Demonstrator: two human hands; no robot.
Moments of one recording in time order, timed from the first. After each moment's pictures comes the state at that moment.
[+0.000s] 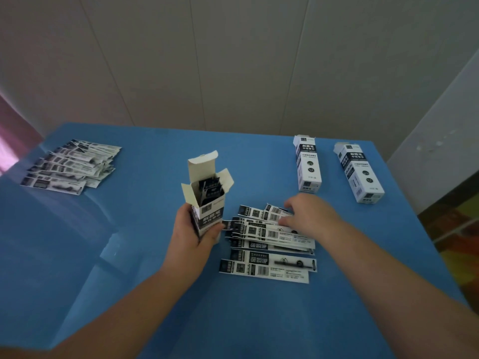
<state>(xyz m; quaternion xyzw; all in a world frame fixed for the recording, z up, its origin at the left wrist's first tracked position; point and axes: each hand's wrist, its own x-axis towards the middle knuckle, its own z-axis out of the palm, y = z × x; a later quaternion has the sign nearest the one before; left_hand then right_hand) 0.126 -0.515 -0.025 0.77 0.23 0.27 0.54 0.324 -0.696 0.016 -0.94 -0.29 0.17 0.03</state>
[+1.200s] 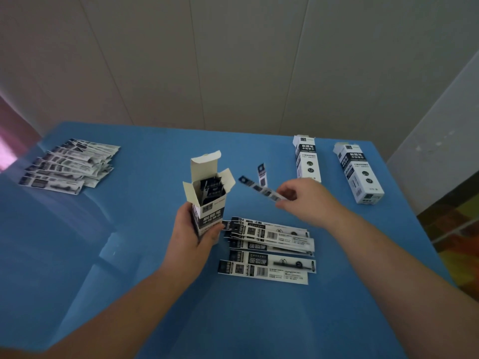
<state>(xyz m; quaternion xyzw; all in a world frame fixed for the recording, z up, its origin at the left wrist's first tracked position) 0.129 -0.514 -0.027 0.77 0.22 0.26 0.54 0.335 -0.694 0.035 -0.89 -0.32 0.16 0.28</state>
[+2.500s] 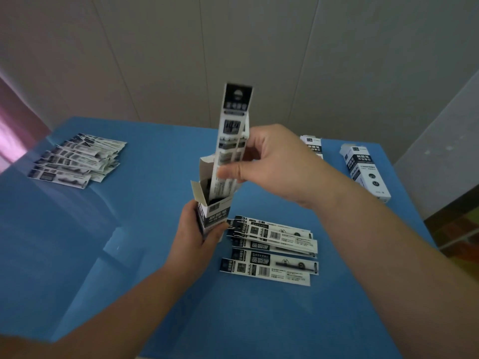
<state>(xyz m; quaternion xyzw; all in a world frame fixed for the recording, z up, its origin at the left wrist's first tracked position) 0.128 -0.516 -0.028 0.78 0.21 0.27 0.53 0.265 -0.637 0.154 -0.74 -0.42 0.22 0.47</state>
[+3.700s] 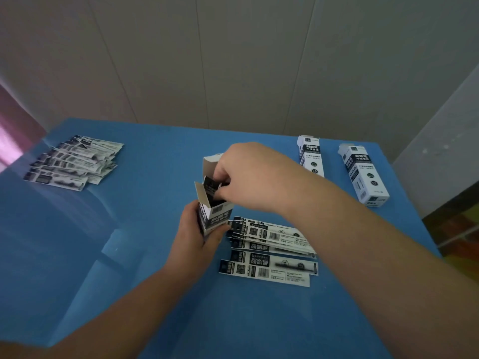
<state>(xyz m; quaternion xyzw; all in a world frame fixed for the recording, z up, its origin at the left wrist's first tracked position) 0.131 -0.517 -0.031 0.79 0.21 0.27 0.51 0.246 -0.613 0.157 -0.85 -0.51 0.07 0.07</state>
